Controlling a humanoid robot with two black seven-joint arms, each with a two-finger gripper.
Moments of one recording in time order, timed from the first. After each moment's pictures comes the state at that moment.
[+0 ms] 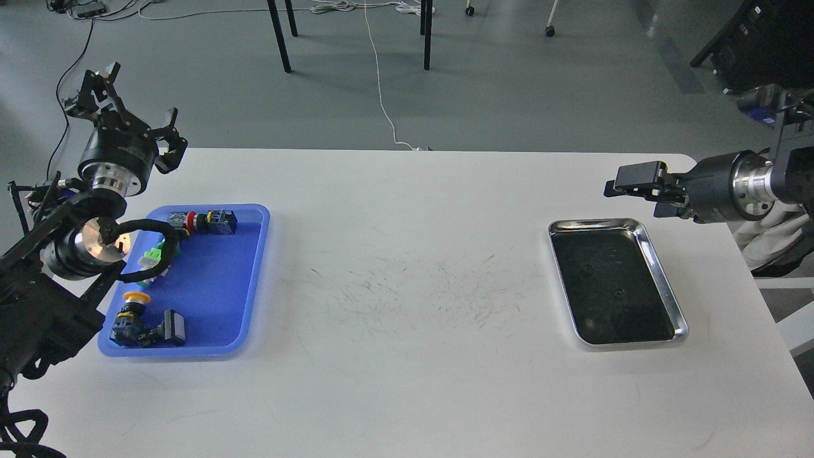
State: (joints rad) left arm -0.60 0.42 -1.00 -0.85 0.12 -0.10 -0.37; right arm 1.39 -0.90 -0.28 1.32 -0.77 0.43 -0.15
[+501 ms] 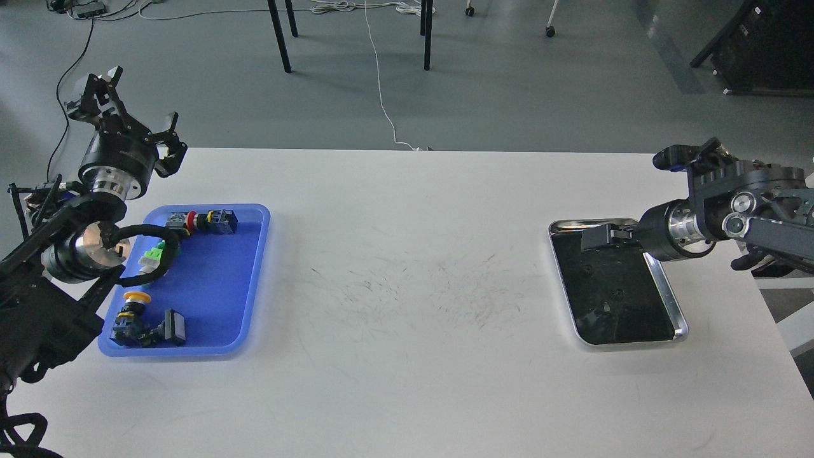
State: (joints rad) left arm -0.60 0.42 -1.00 -0.85 0.13 -0.10 -0.37; right arm 1.36 -0.67 -0.45 1.18 -0.85 0.39 -0.14
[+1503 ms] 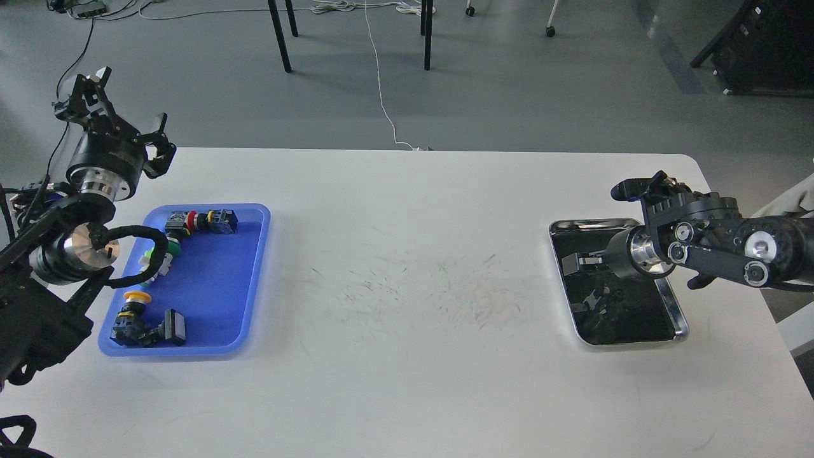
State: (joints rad) left arm -0.59 0.44 -1.00 -0.85 0.14 -0.10 -0.37; right arm 1.24 -0.50 -0.46 0.98 -0.90 0.38 -0.08
